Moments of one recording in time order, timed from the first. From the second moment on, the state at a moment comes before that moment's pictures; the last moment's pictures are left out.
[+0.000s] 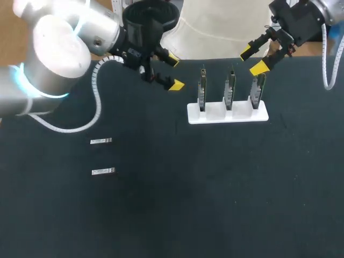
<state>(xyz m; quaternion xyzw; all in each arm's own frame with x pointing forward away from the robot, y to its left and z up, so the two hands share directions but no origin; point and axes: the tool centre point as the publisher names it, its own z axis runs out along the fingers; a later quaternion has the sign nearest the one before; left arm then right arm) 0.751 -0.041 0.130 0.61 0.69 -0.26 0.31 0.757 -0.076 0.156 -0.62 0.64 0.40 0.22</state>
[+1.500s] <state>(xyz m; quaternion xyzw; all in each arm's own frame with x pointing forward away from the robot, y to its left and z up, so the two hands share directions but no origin) 0.635 0.177 0.017 0.56 0.83 -0.01 -0.02 0.757 -0.076 0.156 -0.62 0.64 0.40 0.22</state>
